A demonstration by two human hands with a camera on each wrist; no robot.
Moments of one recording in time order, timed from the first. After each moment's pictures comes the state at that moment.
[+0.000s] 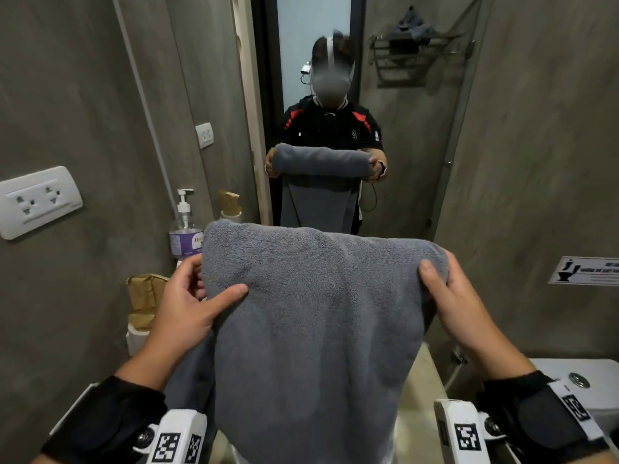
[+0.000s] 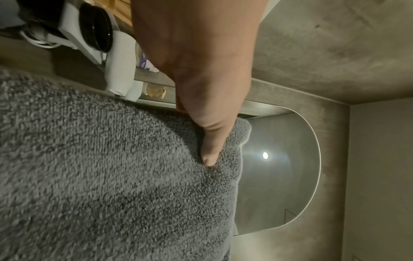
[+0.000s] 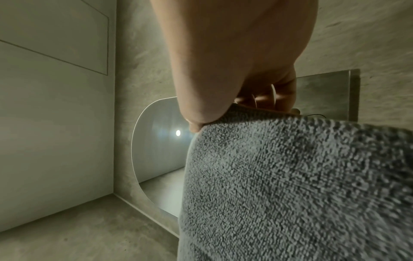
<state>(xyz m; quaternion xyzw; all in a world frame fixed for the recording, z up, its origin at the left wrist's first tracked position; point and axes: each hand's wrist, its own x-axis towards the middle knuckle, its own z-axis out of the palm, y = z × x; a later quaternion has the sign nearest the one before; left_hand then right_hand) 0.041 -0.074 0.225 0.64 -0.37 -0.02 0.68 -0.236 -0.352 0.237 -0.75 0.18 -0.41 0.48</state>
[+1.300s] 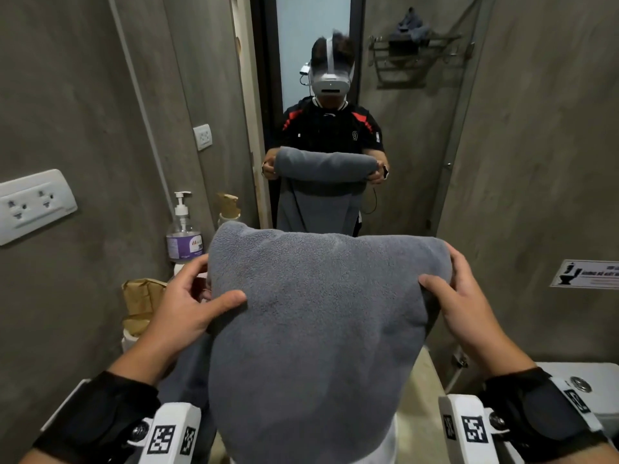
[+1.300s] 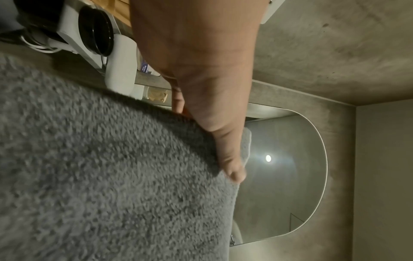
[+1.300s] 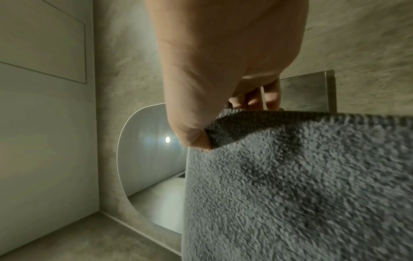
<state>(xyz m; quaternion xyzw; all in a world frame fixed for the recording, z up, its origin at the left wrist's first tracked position) 0.043 -0.076 0.239 0.64 -0.40 -0.05 0.65 -0.234 -0.364 0.239 -0.72 0.24 -0.41 0.51</state>
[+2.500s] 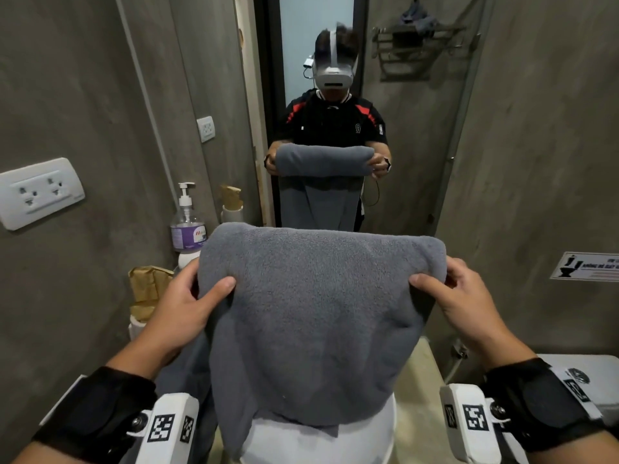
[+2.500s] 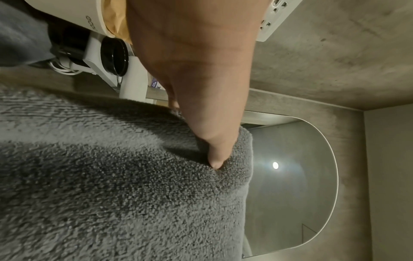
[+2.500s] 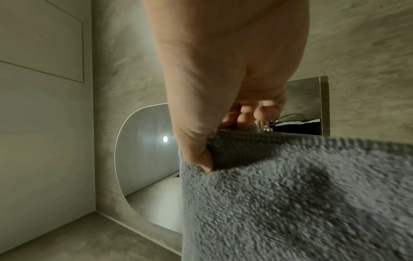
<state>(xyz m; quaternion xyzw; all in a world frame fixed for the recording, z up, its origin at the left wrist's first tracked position) 0.046 -0.067 0.217 0.64 -0.41 -0.04 0.65 -0.243 -0.353 0.239 -0.73 0.23 -0.41 0.49</state>
